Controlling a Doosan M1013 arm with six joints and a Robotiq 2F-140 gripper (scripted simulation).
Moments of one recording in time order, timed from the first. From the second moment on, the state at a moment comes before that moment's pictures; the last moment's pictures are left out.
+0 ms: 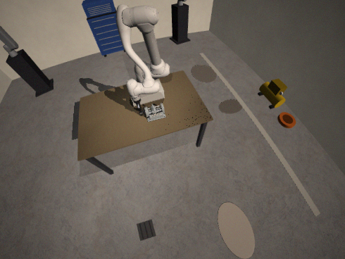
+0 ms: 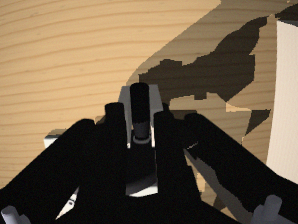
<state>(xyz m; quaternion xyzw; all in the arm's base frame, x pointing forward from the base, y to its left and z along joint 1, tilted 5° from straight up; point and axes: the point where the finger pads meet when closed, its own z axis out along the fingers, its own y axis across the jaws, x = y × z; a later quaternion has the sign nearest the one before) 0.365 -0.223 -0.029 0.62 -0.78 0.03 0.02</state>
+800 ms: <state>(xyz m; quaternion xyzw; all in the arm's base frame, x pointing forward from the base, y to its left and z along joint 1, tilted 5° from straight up) 0.404 -0.233 -0.038 0.62 -0.78 0.03 0.02</state>
